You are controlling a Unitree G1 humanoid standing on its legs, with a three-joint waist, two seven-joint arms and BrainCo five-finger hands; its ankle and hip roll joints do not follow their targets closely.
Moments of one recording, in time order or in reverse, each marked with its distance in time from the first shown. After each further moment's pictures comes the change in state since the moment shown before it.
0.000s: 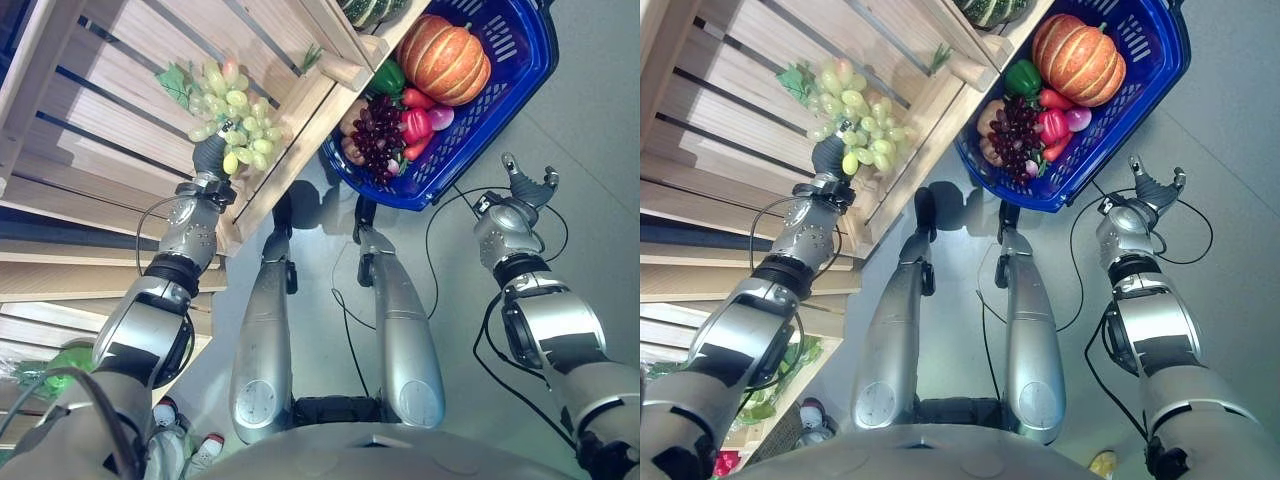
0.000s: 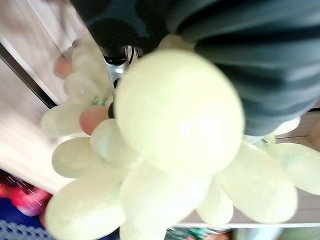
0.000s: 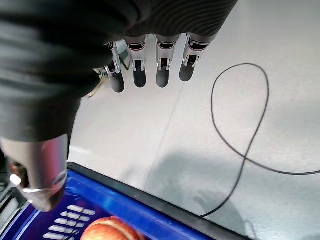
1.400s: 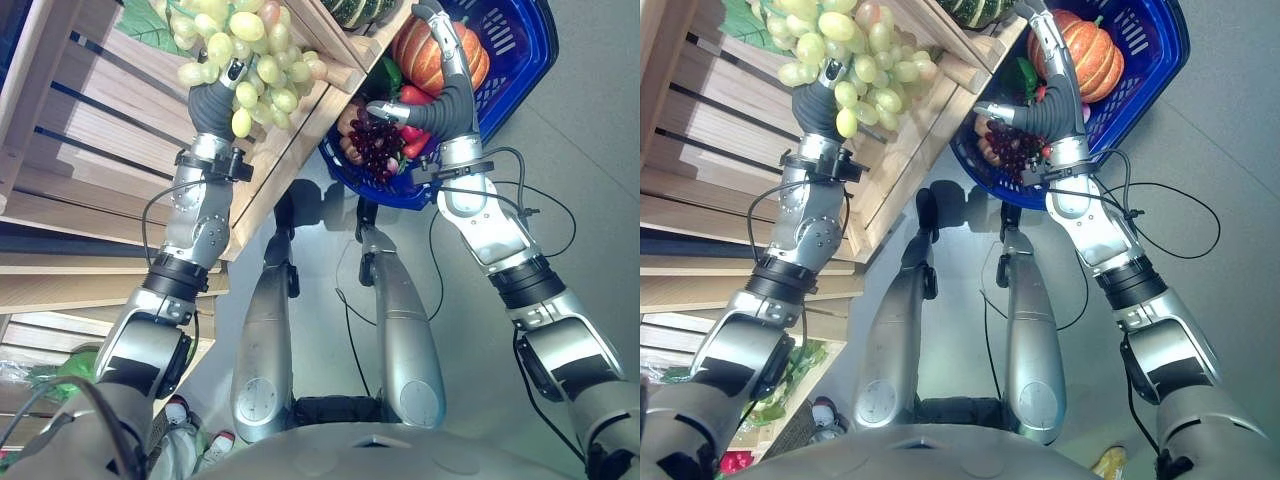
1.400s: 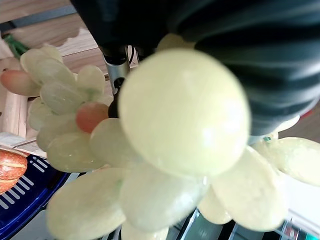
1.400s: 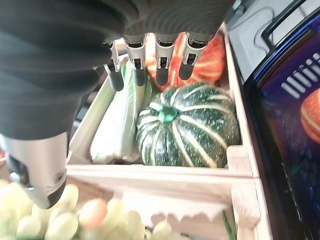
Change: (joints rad) left arm 0.080 0.003 0.034 -0.584 0.341 -0.134 0.210; right arm 0.138 -0.088 0.255 -1.050 -0.714 0.024 0.276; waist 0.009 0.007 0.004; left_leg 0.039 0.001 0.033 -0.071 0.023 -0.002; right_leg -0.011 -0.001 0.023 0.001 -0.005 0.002
